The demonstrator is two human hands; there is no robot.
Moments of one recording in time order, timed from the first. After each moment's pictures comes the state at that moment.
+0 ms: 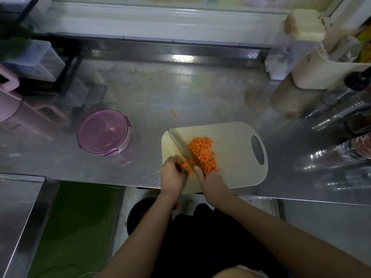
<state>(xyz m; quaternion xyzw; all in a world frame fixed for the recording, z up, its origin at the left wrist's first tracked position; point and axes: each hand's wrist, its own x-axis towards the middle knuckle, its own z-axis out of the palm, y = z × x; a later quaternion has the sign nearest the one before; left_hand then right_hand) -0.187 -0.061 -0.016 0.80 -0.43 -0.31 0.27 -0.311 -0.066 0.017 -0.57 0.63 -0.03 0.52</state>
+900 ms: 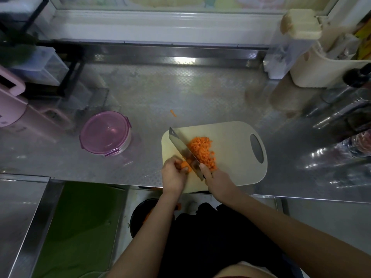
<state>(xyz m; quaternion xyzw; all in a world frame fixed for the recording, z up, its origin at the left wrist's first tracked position) -0.191 -0.060 -0.022 0.81 -0.39 -0.34 0.30 -0.329 -0.074 0.015 -0.62 0.61 -0.04 0.50</state>
